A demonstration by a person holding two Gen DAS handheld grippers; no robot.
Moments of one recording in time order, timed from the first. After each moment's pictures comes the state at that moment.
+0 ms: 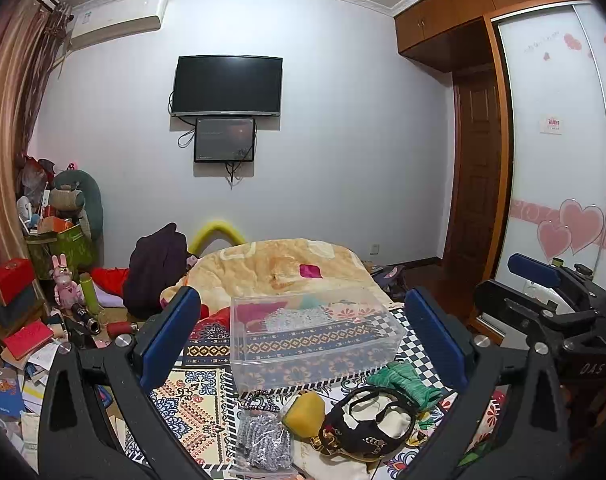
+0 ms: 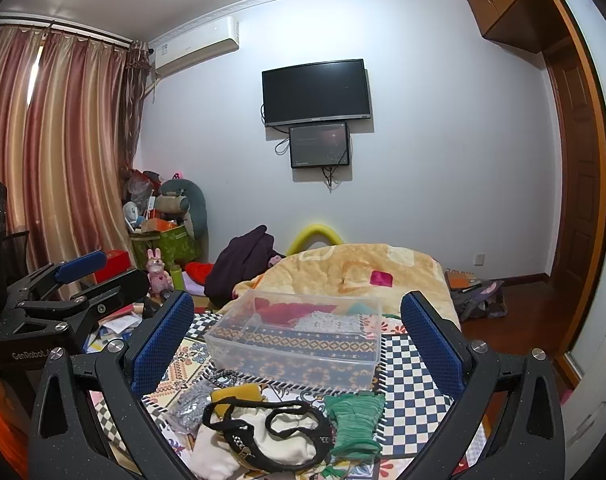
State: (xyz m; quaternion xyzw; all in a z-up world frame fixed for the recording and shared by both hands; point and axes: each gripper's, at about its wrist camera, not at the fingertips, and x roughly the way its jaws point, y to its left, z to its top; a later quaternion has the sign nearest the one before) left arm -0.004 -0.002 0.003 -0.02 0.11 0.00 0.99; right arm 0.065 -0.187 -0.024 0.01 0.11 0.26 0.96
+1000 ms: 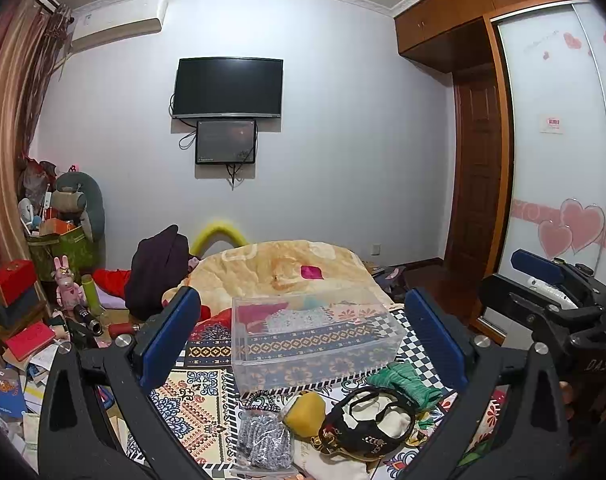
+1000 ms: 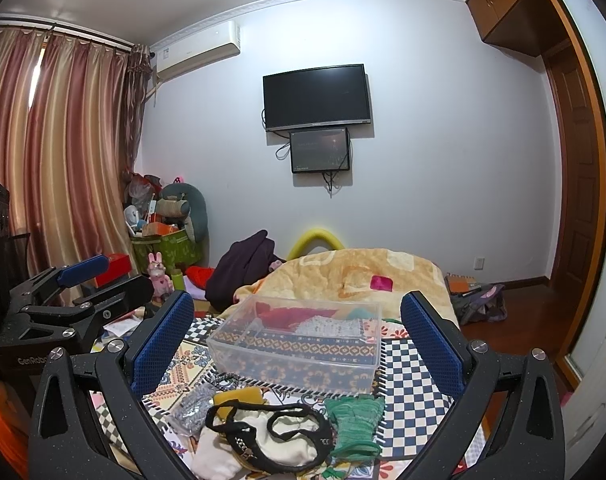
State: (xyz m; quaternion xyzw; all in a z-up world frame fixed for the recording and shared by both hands) left arm -0.005 -0.006 0.000 -0.02 0.11 0.00 0.99; right arm 0.063 -0.190 -0.016 0.01 0.10 0.27 0.96
